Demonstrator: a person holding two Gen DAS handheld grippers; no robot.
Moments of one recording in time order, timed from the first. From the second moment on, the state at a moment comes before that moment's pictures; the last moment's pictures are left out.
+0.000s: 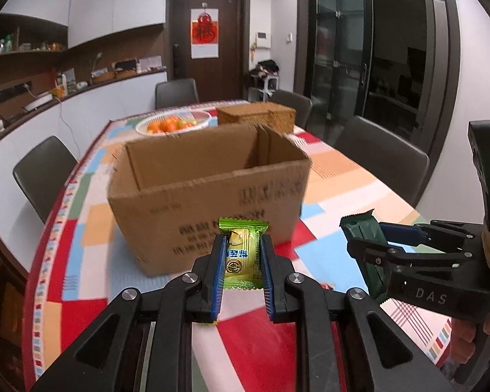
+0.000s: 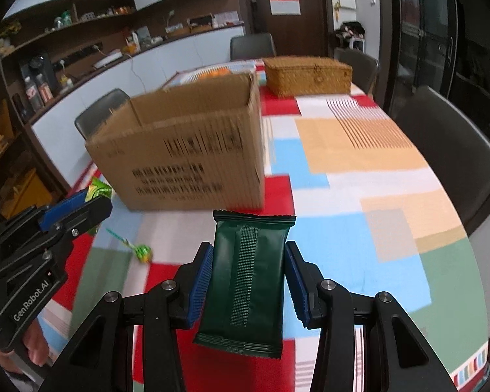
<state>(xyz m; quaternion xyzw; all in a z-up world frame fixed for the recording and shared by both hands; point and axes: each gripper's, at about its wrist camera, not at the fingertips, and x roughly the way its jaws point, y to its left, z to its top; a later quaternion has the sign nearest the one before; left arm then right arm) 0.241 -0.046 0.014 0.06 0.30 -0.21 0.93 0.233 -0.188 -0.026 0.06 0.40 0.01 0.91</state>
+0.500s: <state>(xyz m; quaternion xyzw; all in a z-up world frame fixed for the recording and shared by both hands) 0.266 -0.024 0.065 0.06 0.24 -0.17 0.95 0.279 -0.171 0.028 0.05 0.33 0.05 0.94</state>
